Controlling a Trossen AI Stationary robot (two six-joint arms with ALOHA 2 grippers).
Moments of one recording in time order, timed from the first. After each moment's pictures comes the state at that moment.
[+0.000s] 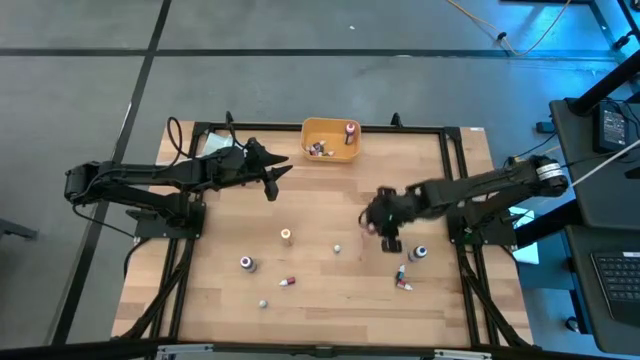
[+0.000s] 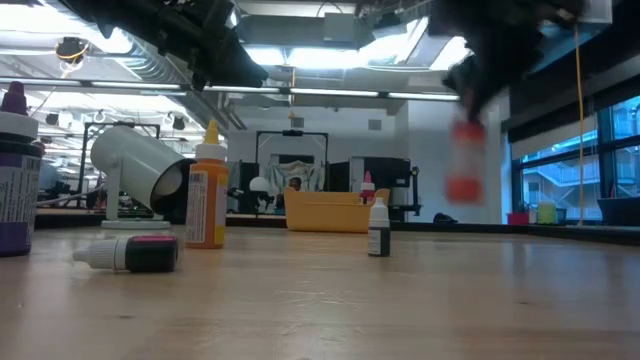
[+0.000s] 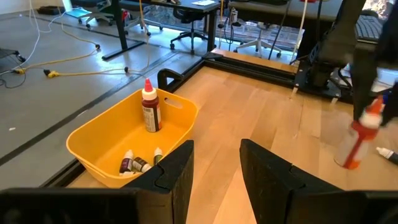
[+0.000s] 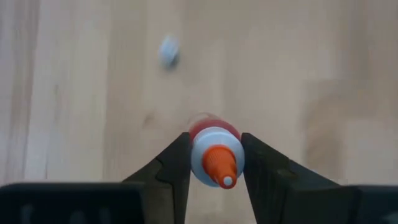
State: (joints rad) left arm 0.21 1.01 0.63 0.10 -0.25 -0.14; right arm 0.14 1.35 1.02 -0.73 0.05 0.15
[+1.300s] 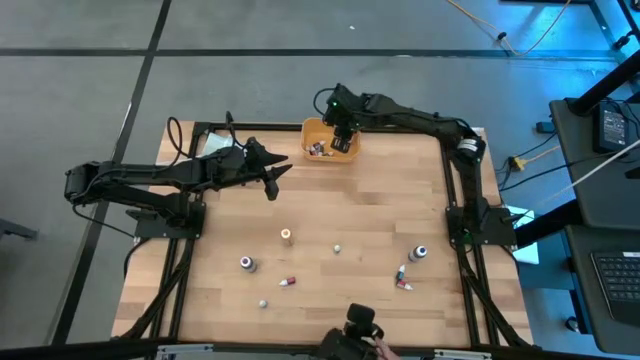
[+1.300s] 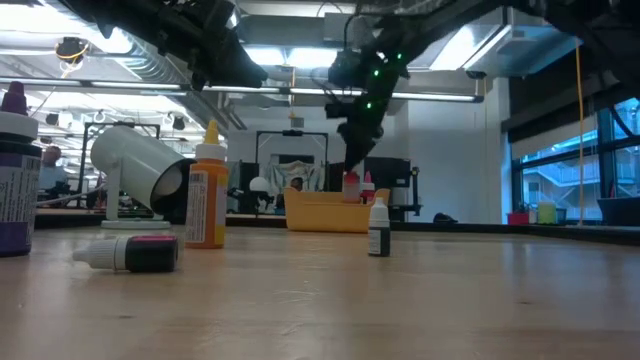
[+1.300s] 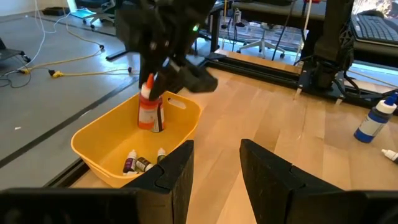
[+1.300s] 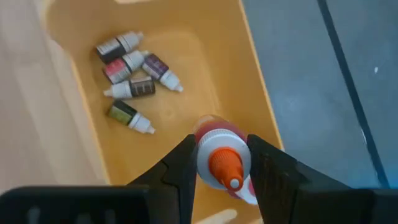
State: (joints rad) left arm 0.21 1.01 0.63 0.10 -0.27 -0.14; right arm -0.55 2.05 1.78 -0.78 0.16 -0.30
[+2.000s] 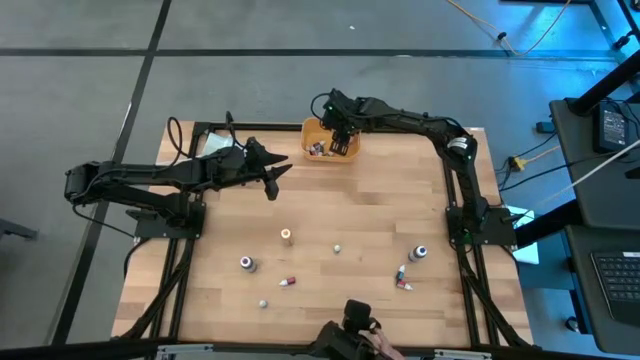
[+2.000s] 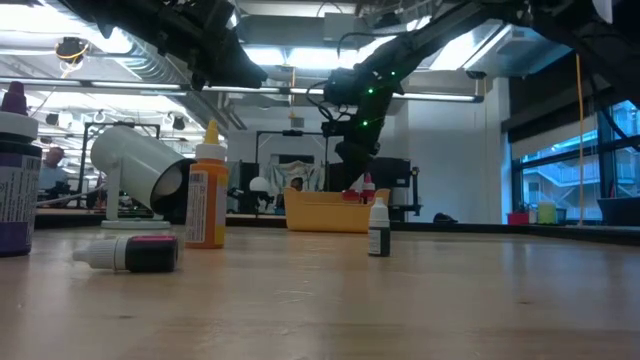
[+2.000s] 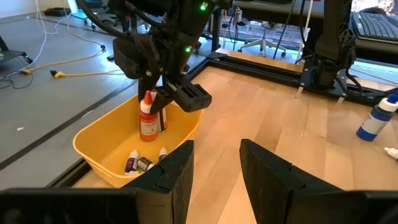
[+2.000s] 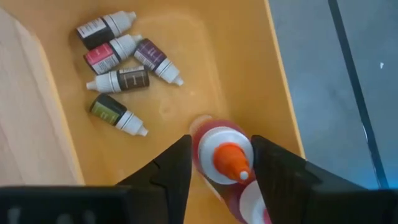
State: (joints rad) left arm 0.21 1.01 0.63 0.10 -0.27 -0.13; right arm -0.56 2.12 1.78 -0.75 0.17 -0.32
